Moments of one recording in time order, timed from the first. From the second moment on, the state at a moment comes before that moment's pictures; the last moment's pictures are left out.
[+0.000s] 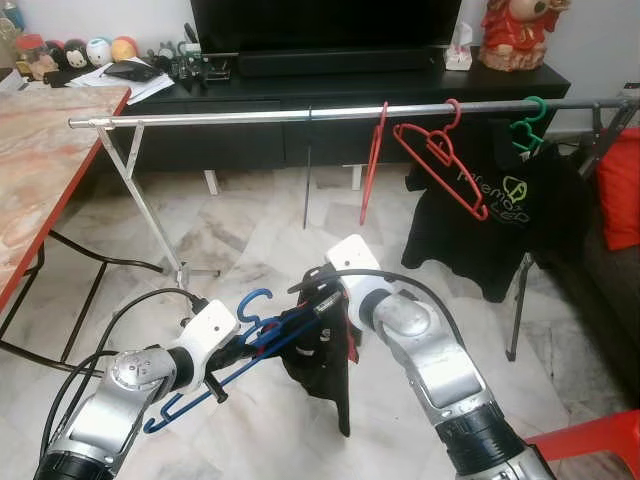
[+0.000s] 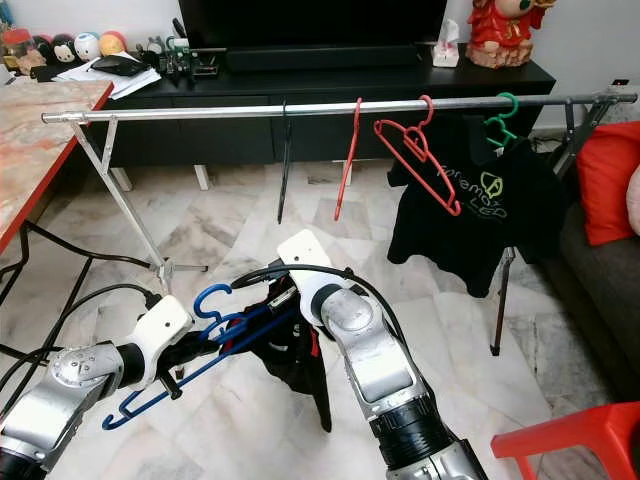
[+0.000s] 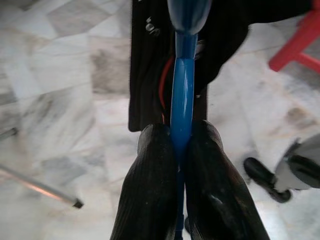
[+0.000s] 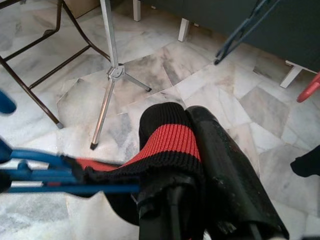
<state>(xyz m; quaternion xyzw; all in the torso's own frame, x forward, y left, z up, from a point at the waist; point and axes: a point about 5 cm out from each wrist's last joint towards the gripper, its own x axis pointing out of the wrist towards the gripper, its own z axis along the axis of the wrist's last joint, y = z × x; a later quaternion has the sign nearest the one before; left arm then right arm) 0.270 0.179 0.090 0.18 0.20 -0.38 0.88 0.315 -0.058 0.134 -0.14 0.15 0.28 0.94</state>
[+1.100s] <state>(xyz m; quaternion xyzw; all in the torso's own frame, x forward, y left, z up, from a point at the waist) 0.277 0.176 0.083 0.19 0.21 -0.36 0.89 0.302 -0.030 0.151 -0.11 0.14 0.33 0.93</state>
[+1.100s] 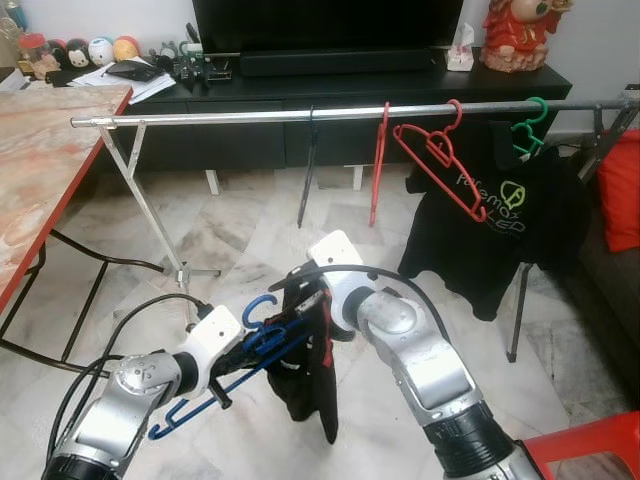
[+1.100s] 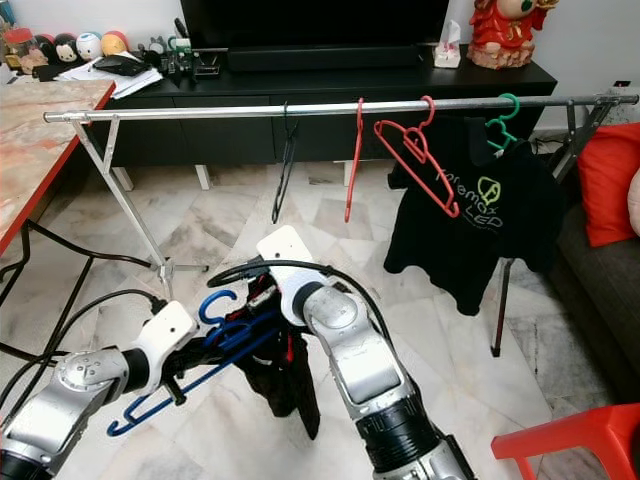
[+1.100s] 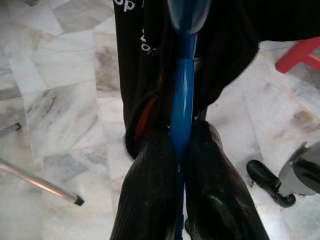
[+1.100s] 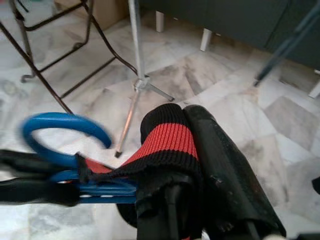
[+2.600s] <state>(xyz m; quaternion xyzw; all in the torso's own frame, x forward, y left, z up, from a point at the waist) 0.317 0.161 0.122 0.01 0.03 -0.22 0.98 0.281 -0.020 0.142 -0.02 0.18 0.32 0.93</state>
